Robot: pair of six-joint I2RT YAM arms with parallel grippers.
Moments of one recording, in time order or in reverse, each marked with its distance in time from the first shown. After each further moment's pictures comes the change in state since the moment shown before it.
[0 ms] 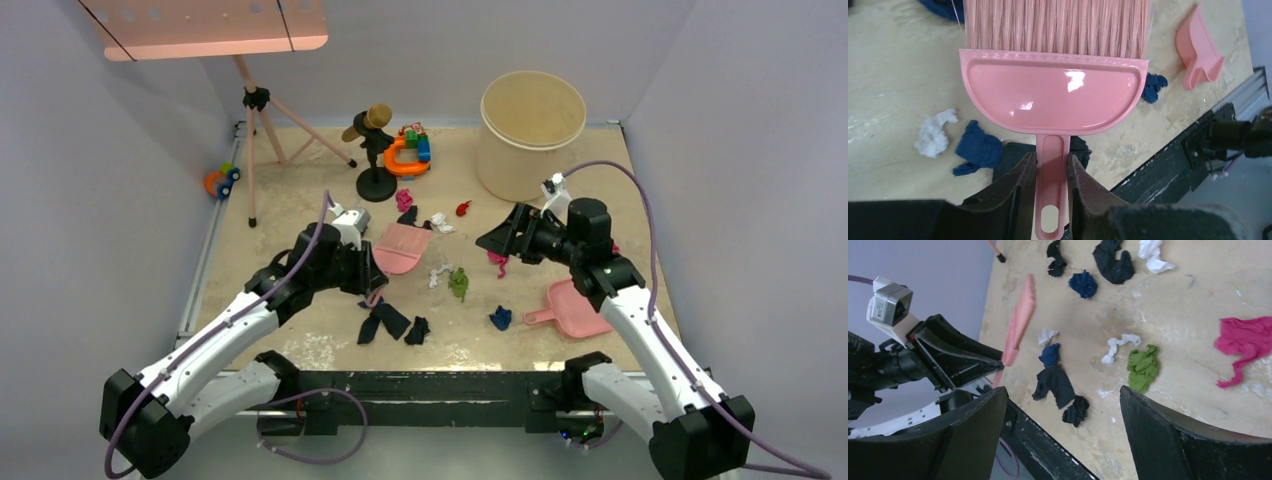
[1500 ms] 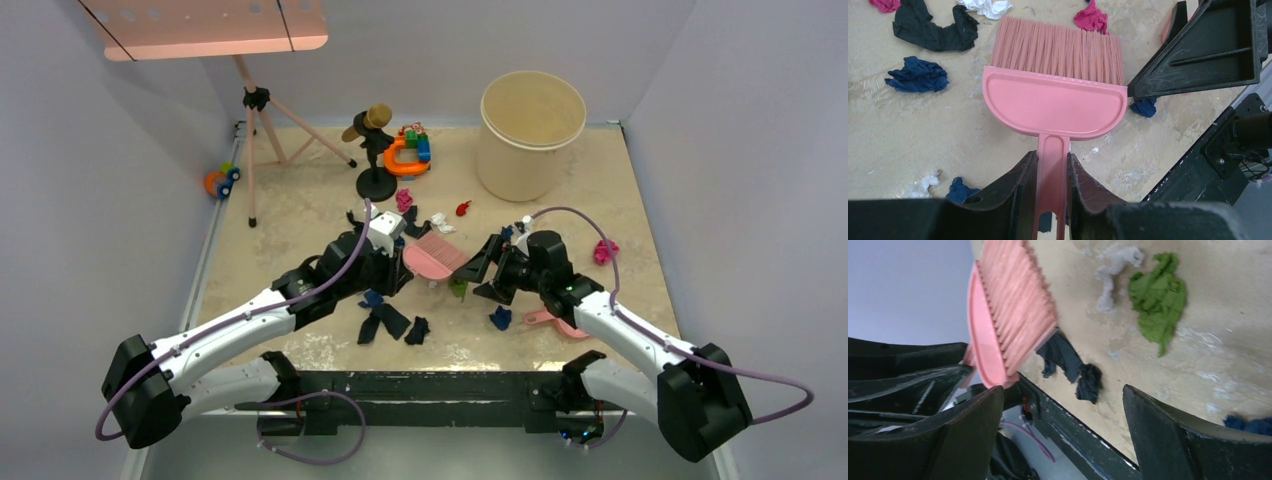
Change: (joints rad) left arm -0.278 0.102 0.011 0.238 -0.205 0.125; right arm 0.207 0.141 -0.283 0.277 0.060 0.377
